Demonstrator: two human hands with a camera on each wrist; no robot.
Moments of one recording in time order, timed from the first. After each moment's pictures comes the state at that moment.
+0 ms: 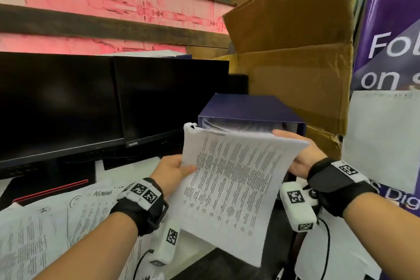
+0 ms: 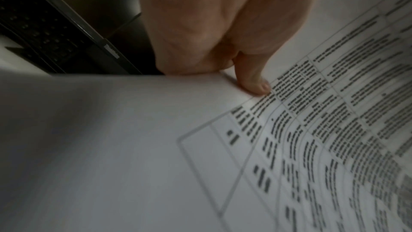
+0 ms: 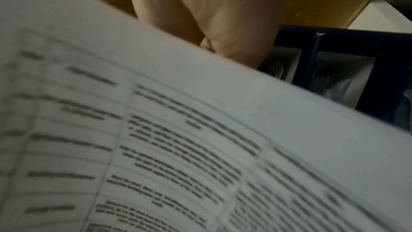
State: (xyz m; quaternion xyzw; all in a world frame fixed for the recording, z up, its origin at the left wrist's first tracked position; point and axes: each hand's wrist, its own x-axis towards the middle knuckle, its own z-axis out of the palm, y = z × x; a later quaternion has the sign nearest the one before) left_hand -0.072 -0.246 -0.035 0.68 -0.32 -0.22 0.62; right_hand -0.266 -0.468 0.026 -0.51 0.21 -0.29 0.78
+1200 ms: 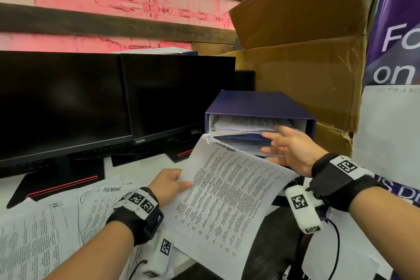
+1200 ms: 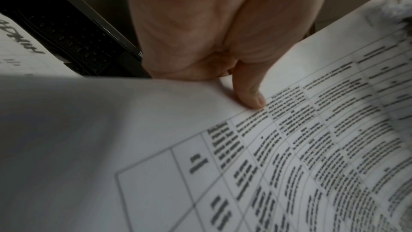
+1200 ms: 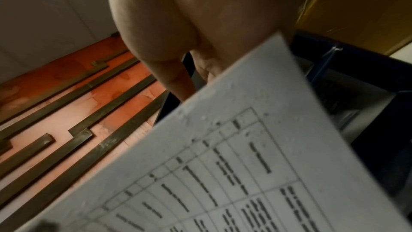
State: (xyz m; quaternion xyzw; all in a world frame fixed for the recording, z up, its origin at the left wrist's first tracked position) left_hand -0.054 -0.222 -0.063 0.77 -0.30 -0.23 0.51; right_hand -0.252 -0.455 0.022 -0.63 0.21 -0.26 0.70
